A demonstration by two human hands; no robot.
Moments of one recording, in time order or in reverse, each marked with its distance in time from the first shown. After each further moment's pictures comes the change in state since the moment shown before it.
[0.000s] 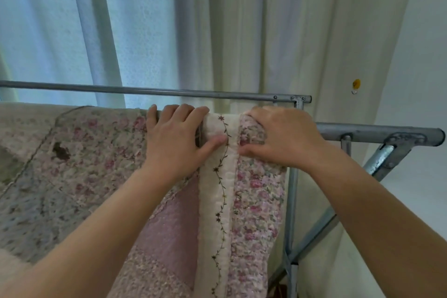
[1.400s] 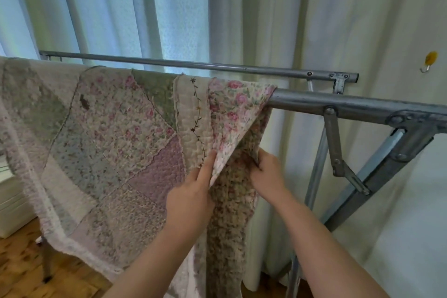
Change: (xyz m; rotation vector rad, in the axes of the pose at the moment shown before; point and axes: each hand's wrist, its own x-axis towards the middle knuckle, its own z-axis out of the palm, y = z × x) left_hand -0.121 0.107 0.070 0.057 -0.170 -0.350; right_hand -0.095 0.021 0.137 1.035 -0.042 0.275
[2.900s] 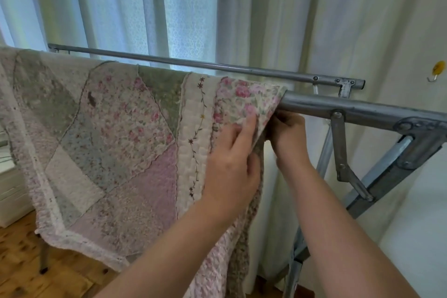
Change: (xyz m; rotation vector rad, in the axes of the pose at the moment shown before) left_hand 0.036 0.062 -0.019 -0.369 0.451 0.275; right_hand 0.046 -0.051 -0.038 0.644 0.176 0.148
